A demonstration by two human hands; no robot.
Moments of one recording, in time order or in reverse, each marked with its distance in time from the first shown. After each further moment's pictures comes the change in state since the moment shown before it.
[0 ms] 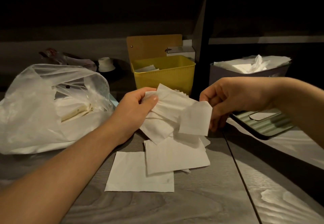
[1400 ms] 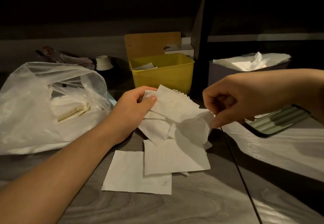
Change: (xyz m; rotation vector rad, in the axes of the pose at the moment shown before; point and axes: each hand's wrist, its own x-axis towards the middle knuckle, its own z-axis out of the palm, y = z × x) left_hand 0.001 -0.004 0.000 -0.020 -0.022 -0.012; right_hand -0.025 -0.027 0.009 -0.449 0.089 -0.051
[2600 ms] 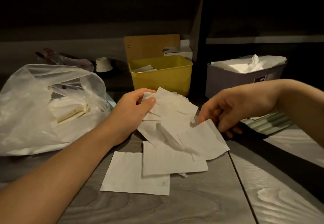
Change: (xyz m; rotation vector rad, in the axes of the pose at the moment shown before) left_hand -0.002 0.004 0.000 0.034 0.014 -0.032; right_hand 0.019 0.047 0.006 0.396 -0.366 0.008
